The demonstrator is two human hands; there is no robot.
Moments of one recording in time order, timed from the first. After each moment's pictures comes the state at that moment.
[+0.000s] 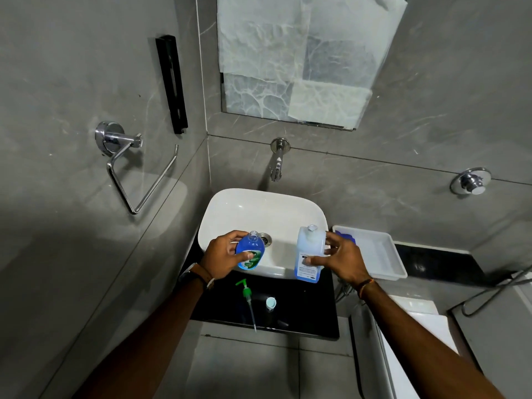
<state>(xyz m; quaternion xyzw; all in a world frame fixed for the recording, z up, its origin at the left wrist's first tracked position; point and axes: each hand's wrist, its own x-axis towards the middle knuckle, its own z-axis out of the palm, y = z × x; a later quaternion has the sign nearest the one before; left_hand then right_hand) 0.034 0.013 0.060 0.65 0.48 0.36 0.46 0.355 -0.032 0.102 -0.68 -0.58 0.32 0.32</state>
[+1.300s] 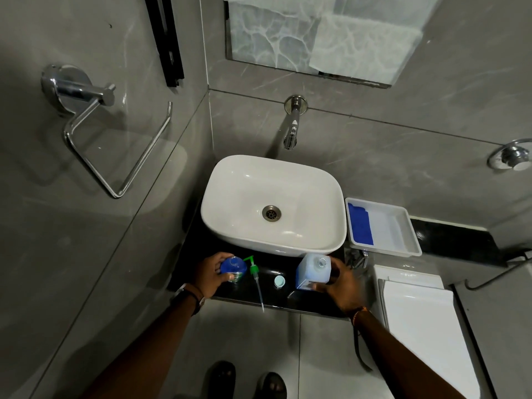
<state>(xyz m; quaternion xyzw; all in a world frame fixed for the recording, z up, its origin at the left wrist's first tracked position) -0.003 -0.018 -0.068 0.54 0.59 0.29 0.53 0.347 -0.070 -0.039 -0.72 -0.50 0.39 0.30</state>
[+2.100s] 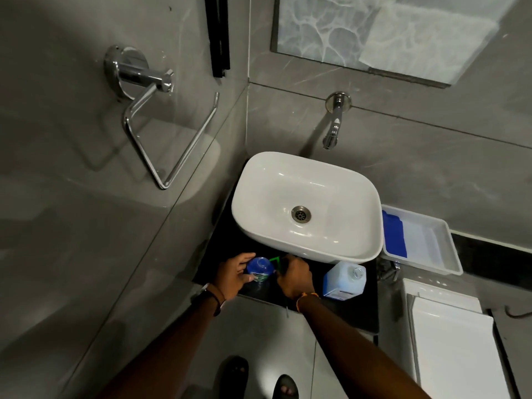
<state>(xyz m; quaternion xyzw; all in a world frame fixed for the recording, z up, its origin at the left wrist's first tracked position) -0.016 -0.021 -0.081 0.51 0.59 0.28 0.57 0.174 -0.014 -0.062 -0.72 -0.61 0.31 0.09</state>
